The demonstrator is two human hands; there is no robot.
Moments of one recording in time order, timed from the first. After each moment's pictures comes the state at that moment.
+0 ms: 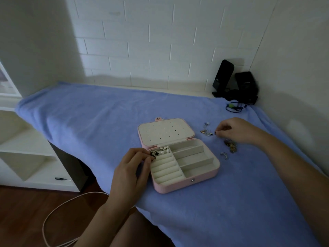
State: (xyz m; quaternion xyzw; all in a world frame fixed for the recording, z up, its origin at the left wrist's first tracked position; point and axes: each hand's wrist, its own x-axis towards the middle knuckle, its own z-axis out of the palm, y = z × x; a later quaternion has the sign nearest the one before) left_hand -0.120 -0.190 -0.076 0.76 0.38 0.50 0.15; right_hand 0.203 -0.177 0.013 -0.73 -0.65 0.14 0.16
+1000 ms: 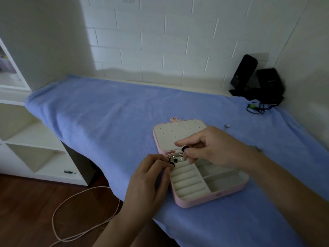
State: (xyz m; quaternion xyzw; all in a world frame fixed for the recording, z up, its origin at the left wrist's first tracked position) left_hand -0.125 -0.187 -0.074 0.79 0.37 0.47 0.16; right_hand 0.063 -0.185 0.030 -0.58 -0.70 0.35 0.23
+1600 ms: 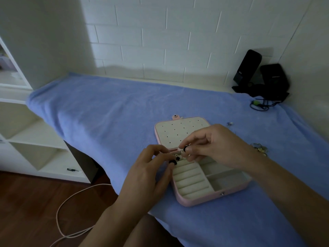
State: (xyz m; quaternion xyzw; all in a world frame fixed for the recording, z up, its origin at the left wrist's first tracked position) left_hand -0.133 -0.178 -0.059 0.83 0.37 0.40 0.14; right_hand 0.058 -0.190 0.030 -0.57 -0.66 0.39 0.29
